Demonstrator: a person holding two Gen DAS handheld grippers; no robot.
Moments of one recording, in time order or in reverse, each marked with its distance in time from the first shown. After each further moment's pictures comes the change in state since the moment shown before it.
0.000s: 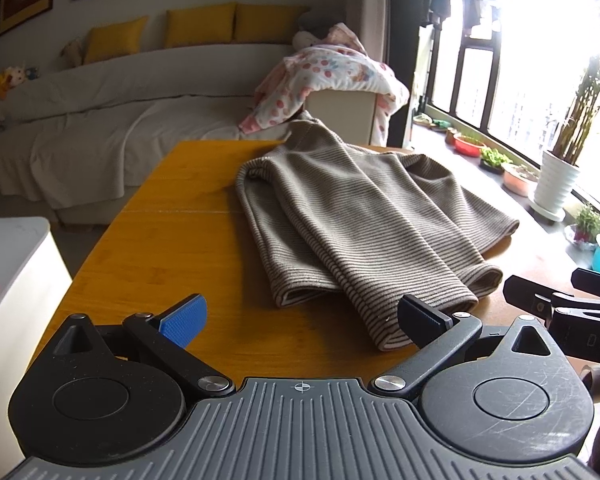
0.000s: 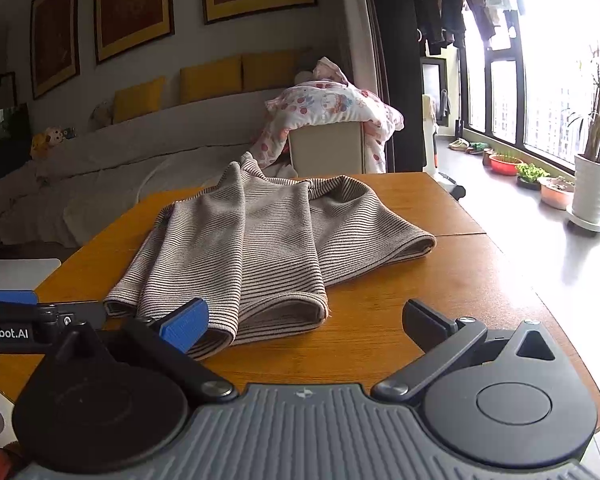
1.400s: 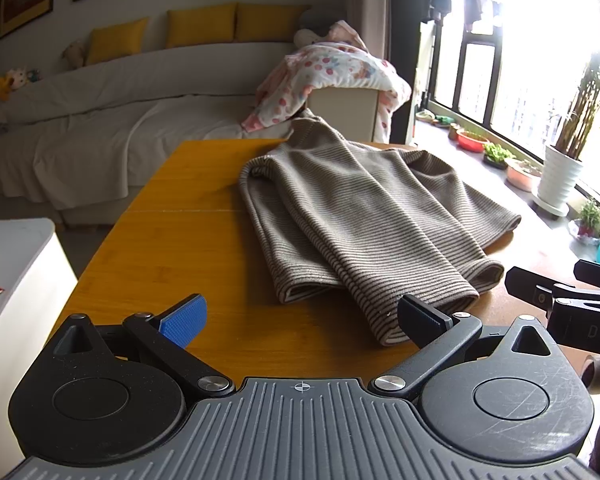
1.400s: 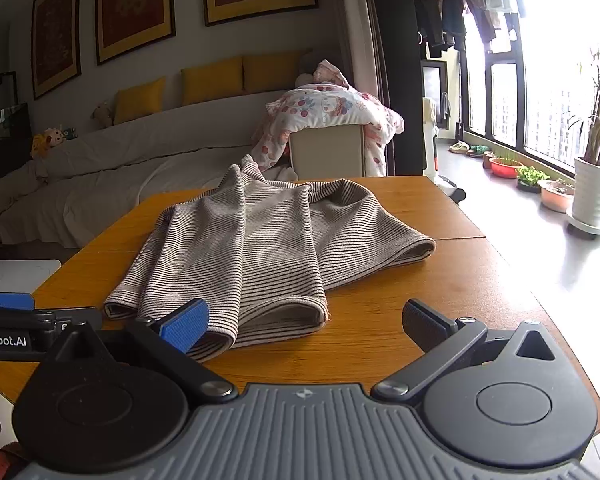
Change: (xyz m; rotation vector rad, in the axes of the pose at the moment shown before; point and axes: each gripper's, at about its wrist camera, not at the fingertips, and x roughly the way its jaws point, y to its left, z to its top) left arm -0.005 0.000 0.000 0.008 0.008 0.012; right arm -0.005 0.001 0.001 -0.006 -0.007 0.000
